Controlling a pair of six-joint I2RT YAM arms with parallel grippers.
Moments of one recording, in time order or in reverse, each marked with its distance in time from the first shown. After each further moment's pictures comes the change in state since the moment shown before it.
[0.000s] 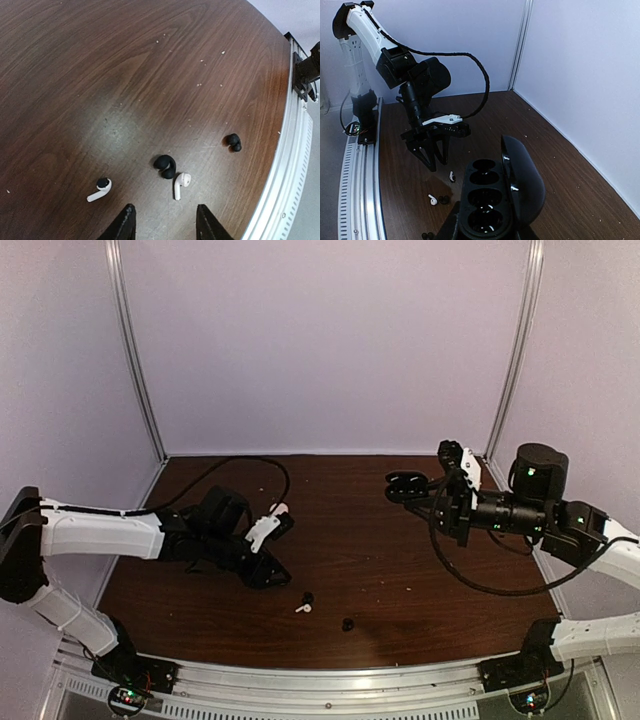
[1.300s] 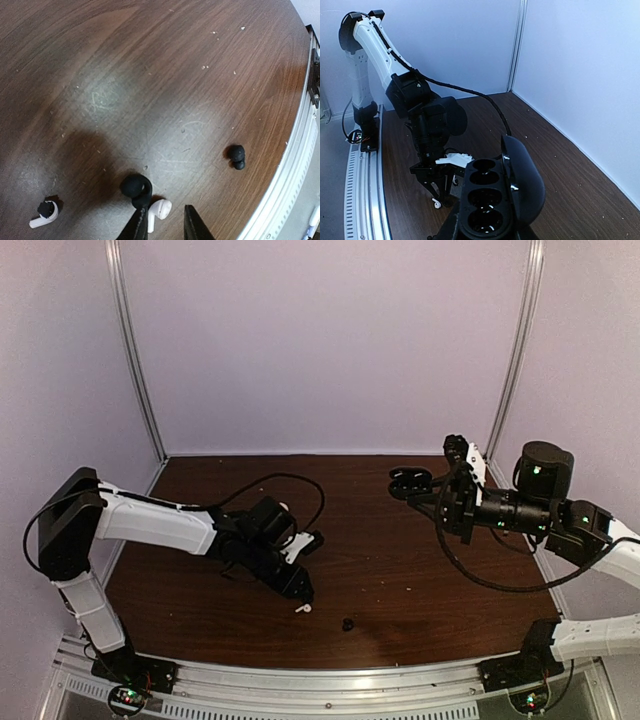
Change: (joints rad) left arm -0.109 0.301 0.215 -0.105 -0.022 -0.182; right arm 0.000 -0.010 0.017 -0.021 0.008 0.047
